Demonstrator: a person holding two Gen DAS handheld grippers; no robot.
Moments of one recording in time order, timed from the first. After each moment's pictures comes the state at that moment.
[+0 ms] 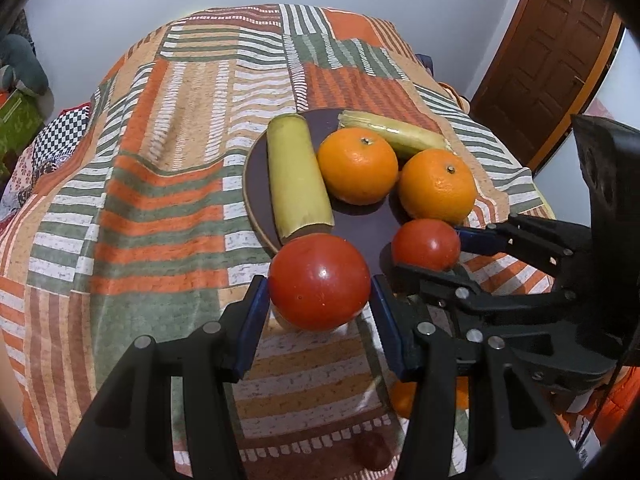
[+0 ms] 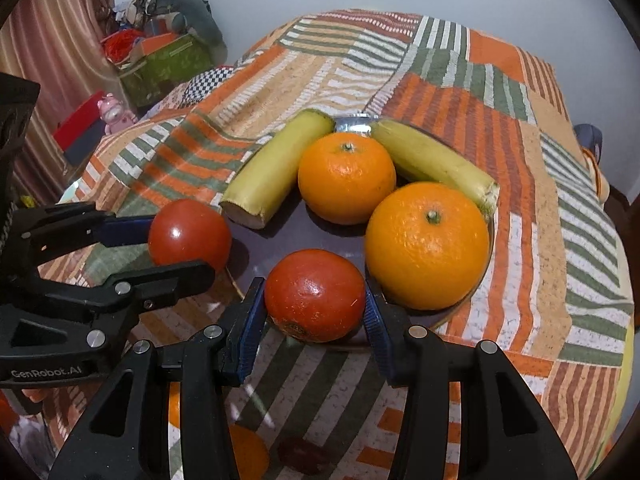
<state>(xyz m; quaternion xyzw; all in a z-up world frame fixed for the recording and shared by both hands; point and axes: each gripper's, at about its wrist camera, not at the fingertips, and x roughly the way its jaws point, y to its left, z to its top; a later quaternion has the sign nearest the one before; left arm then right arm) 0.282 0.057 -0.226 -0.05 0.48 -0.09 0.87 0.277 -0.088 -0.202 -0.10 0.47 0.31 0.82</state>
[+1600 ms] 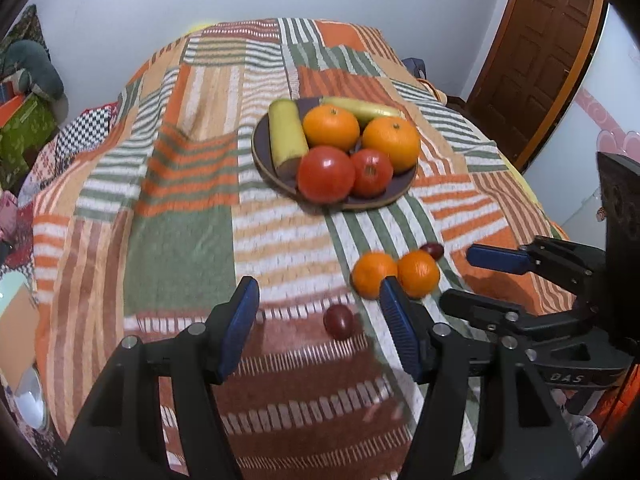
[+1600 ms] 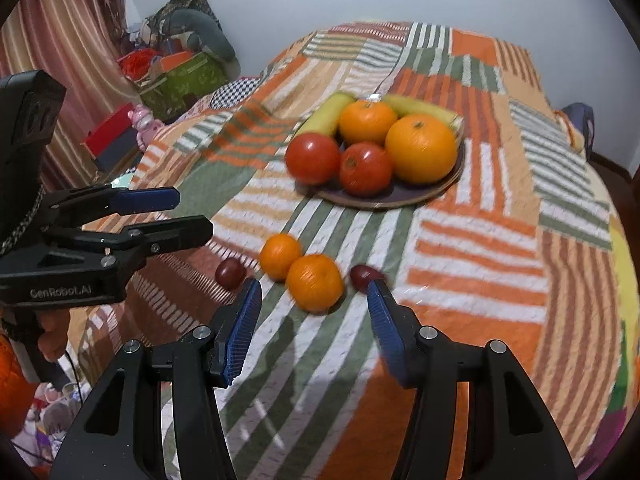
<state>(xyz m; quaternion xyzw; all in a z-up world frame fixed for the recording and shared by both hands) 0.177 0.052 -0.201 -0.04 0.46 -0.08 0.88 0.182 -0.125 -0.186 -0.06 0.46 0.32 0.83</state>
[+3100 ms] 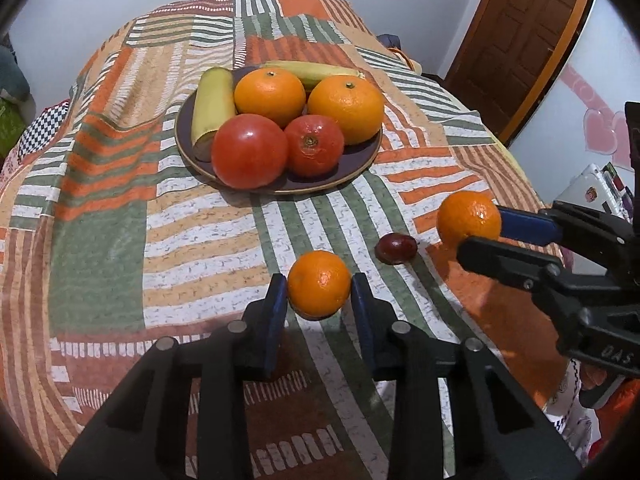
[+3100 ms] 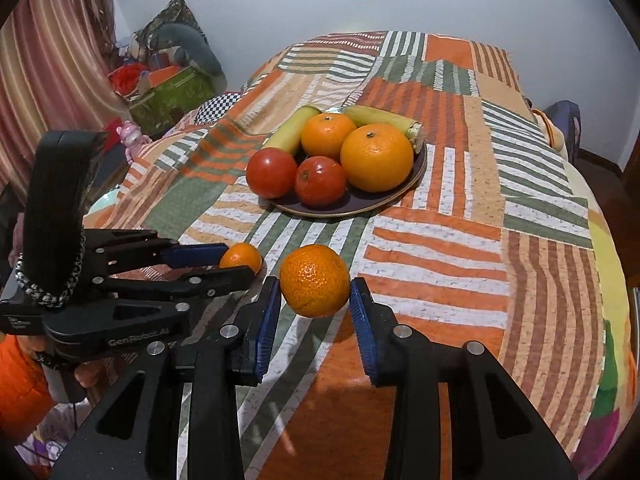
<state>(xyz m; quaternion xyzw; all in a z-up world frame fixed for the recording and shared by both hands) 0.210 0.007 -0.236 -0.03 0.49 -0.12 0.86 0.194 -0.160 -0.177 -0.04 0.44 0.30 0.85</state>
